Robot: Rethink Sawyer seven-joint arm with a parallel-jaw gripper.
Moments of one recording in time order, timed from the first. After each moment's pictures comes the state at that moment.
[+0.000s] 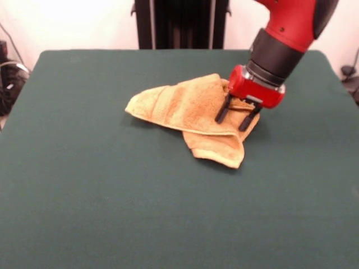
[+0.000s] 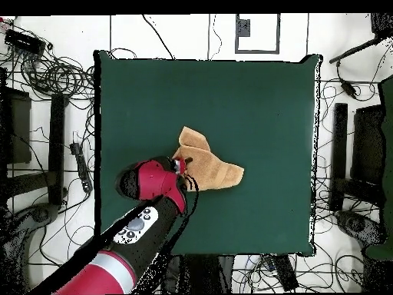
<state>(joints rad) 0.47 -0.15 -0.56 1.54 0.41 0.20 1.65</state>
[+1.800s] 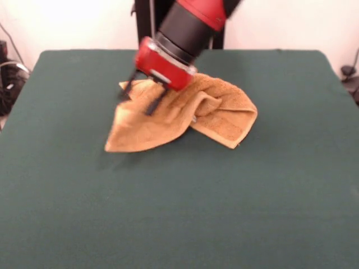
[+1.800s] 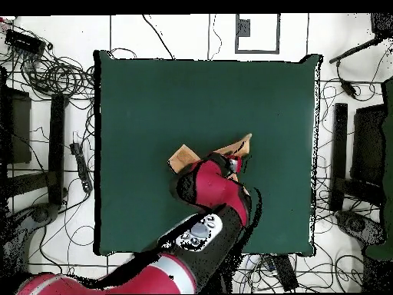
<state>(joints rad) 0.24 -0.24 -0.64 1.63 0.26 -0.03 1.65</state>
